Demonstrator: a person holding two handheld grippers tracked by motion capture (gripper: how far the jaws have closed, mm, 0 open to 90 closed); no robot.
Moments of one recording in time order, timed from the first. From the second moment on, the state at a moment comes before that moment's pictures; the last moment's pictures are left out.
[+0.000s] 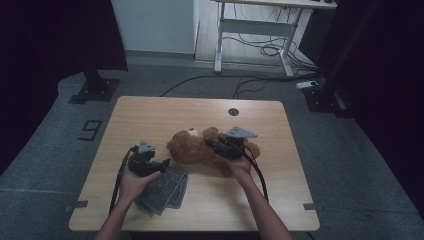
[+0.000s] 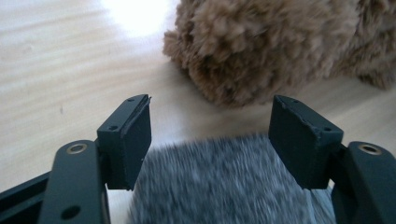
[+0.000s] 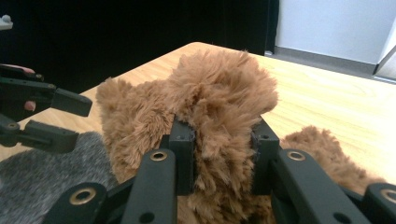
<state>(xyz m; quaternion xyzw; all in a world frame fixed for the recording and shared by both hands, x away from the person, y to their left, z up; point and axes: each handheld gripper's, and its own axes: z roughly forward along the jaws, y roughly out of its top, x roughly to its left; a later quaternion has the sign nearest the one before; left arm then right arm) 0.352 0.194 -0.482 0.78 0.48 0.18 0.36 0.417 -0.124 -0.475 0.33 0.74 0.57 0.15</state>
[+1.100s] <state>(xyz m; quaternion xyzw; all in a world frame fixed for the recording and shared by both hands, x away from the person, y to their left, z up) 0.334 0.215 -0.537 0.81 0.47 0.15 0.32 0.401 -0.134 -0.486 0.34 0.72 0.59 0.14</state>
